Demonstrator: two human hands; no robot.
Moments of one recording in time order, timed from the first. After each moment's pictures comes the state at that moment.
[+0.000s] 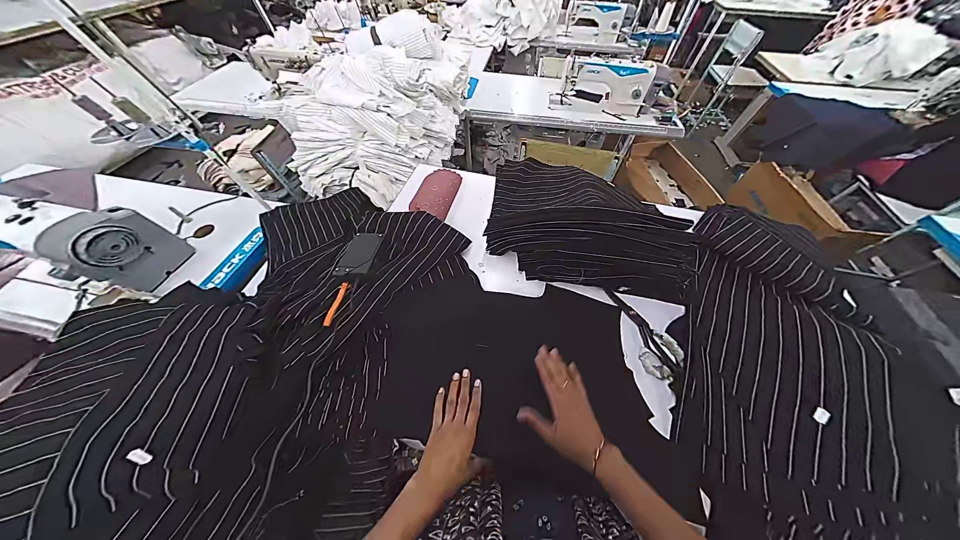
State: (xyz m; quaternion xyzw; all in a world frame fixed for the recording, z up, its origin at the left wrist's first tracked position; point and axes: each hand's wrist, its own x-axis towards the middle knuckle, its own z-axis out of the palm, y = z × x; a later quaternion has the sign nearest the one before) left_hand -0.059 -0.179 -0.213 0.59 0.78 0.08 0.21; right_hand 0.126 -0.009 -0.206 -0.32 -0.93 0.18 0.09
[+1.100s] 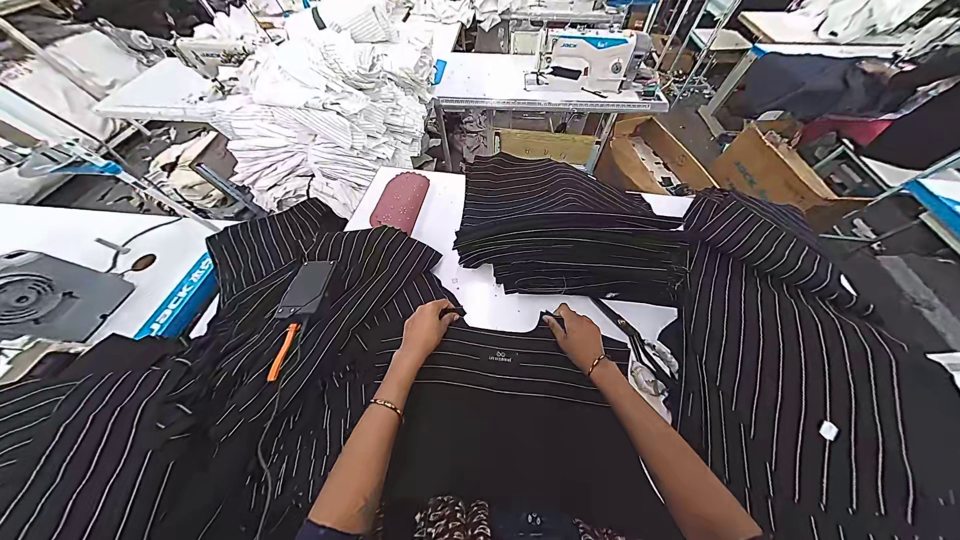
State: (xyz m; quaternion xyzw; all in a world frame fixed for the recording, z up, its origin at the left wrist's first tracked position) left_hand -0.201 0.023 -0.164 0.43 0.83 0.11 0.34; right_hand 0.082 0.159 -0.188 -0.47 -0.85 0.24 -0.01
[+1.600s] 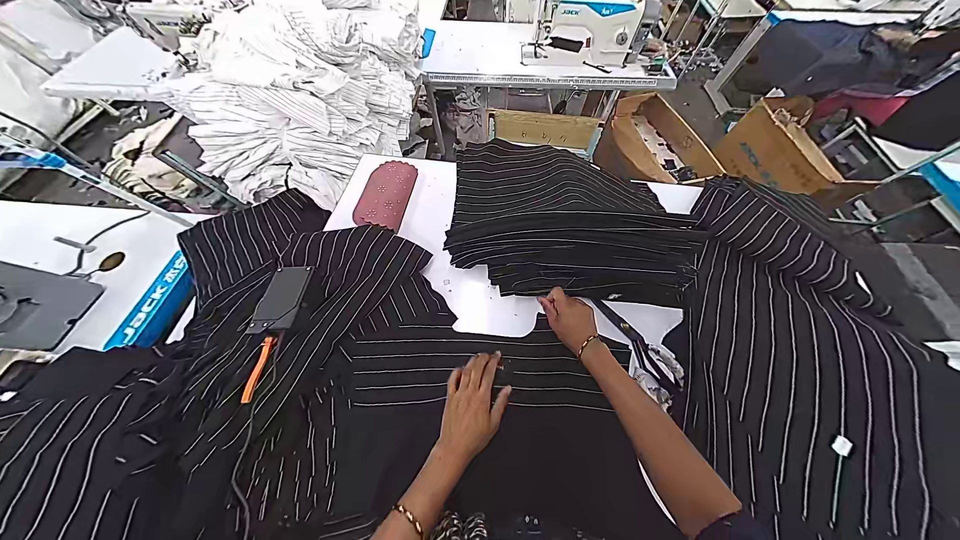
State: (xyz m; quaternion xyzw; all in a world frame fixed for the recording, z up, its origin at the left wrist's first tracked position) left_hand -0.062 -0.044 -0.238 0.60 0.77 0.23 0.05; right_hand 0.060 0.188 -0.203 -0.45 -0.87 0.19 0.05
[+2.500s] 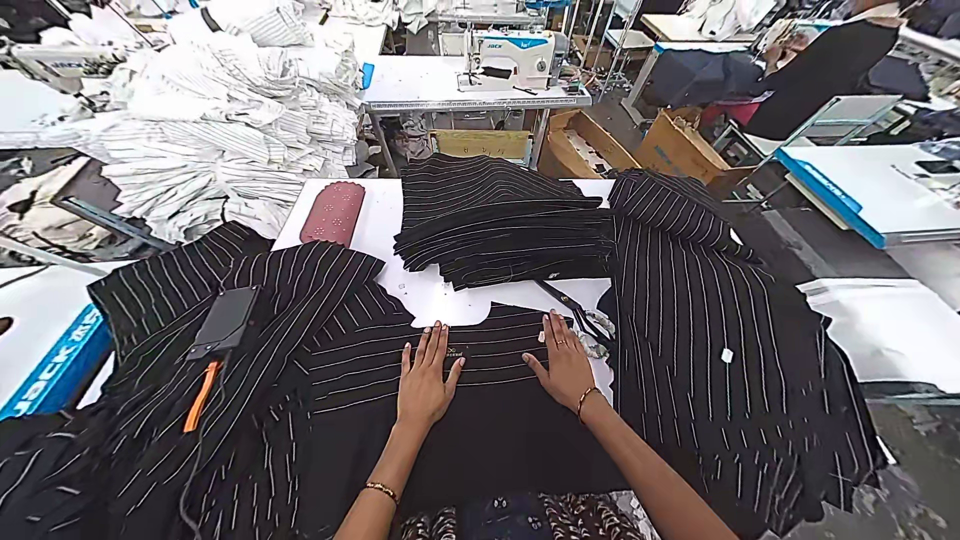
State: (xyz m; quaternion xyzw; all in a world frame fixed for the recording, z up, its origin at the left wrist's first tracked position) left_hand -0.088 -0.029 -0.244 0.60 0.78 0.15 0.08; right_hand 0.172 0.091 -0.209 -0.51 -0.85 0.15 -0.01
